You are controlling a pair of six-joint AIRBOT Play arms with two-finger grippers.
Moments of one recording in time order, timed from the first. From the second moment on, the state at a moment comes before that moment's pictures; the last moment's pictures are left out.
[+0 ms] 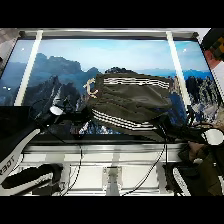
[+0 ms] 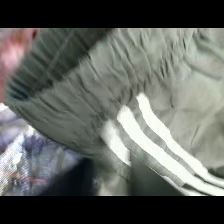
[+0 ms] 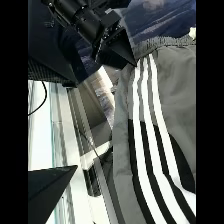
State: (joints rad) left arm -0.24 -1.30 0.62 0.55 -0.62 -1.47; right arm -0.06 -0.50 0.47 -0.87 1.16 2.05
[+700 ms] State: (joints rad) left arm -0.36 -1.11 0.62 0.49 -0.54 -1.38; right arm -0.06 -0.50 0.38 -1.07 1.16 2.25
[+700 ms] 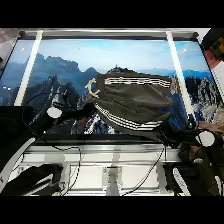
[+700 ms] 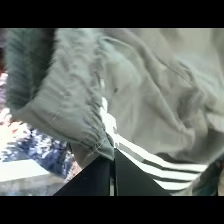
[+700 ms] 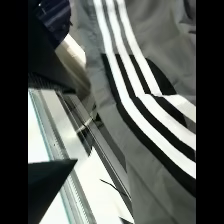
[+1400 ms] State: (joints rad) left arm -0.42 -1.09 0.62 0.50 -0.53 -1.38; right arm -0.06 -0.51 0.19 -1.08 0.97 2.29
